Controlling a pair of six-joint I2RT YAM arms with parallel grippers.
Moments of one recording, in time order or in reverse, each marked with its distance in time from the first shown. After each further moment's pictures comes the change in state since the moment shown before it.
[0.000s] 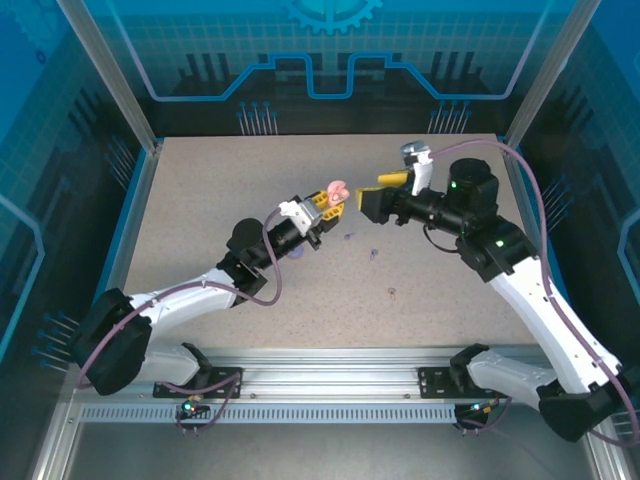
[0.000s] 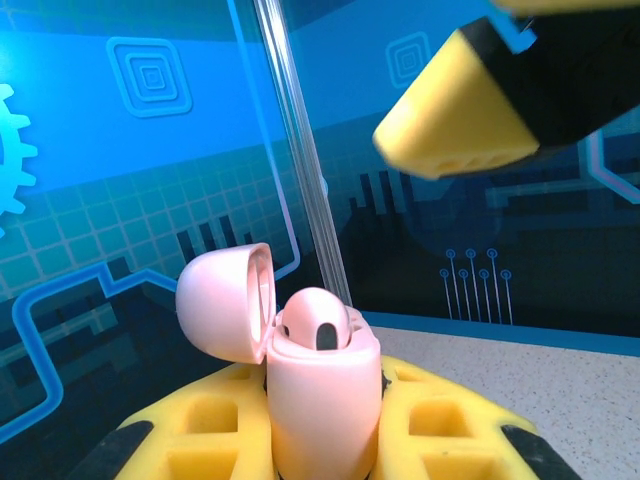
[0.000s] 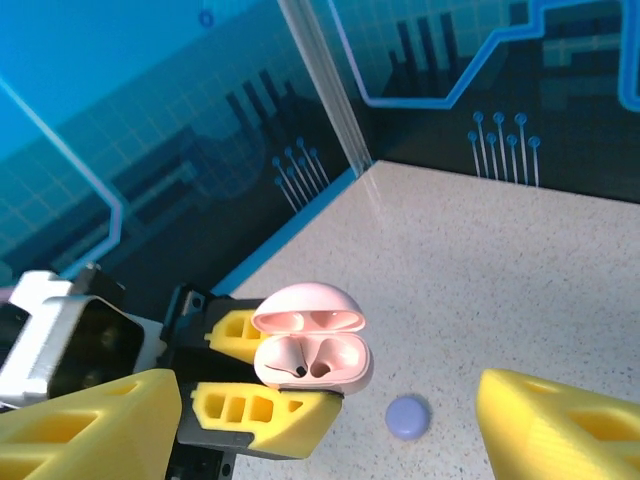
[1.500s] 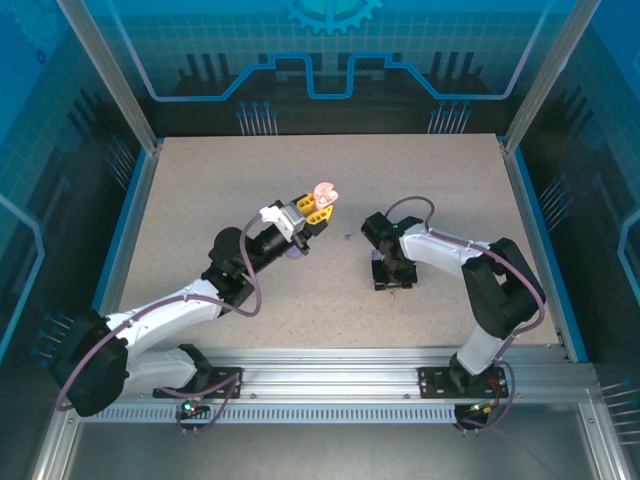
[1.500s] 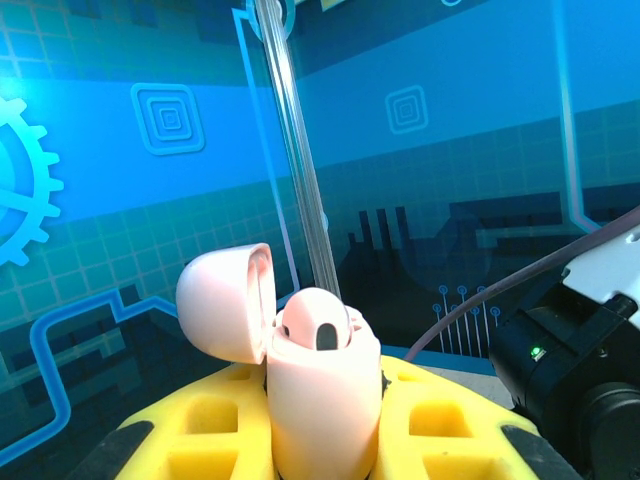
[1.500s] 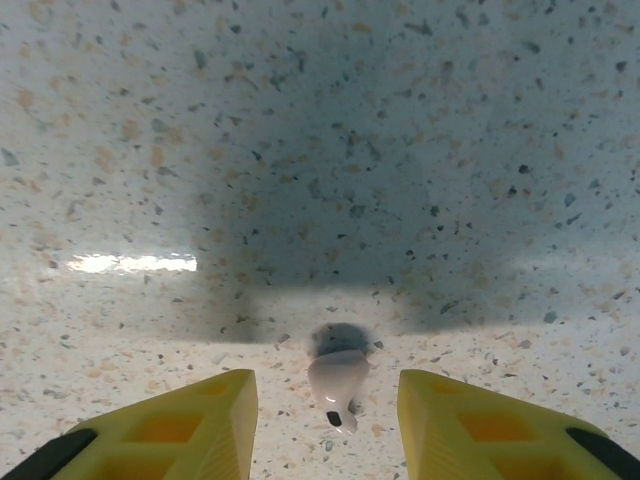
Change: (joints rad) left arm 0.000 -0.143 -0.055 -0.022 0.000 -0.044; right arm 0.101 0.651 -0.196 -0.524 0.464 0.237
